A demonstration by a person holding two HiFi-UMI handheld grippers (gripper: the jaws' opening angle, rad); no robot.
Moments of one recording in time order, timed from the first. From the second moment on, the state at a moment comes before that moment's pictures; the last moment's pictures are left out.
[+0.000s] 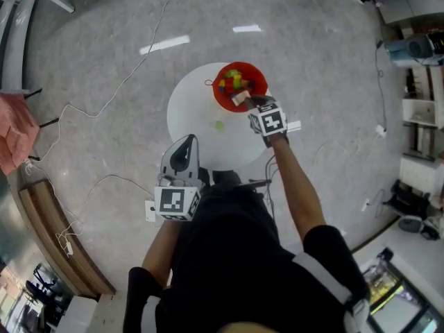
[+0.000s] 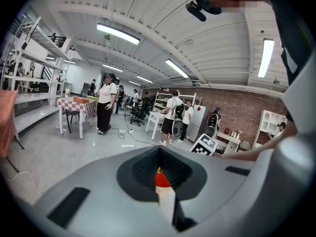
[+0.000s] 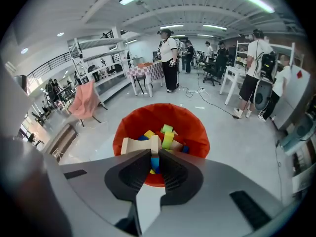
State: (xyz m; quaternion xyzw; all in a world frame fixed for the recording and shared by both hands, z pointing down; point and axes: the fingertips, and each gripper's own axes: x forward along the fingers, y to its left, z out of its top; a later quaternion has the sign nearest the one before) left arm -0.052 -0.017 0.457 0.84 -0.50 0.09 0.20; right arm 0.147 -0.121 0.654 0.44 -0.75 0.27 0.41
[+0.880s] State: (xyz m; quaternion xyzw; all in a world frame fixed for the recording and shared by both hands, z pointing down) left arm -0.055 -0.019 0.457 0.84 -0.50 0.09 0.20; right arm 0.072 -0.056 0.592 0.39 -0.85 0.21 0.29
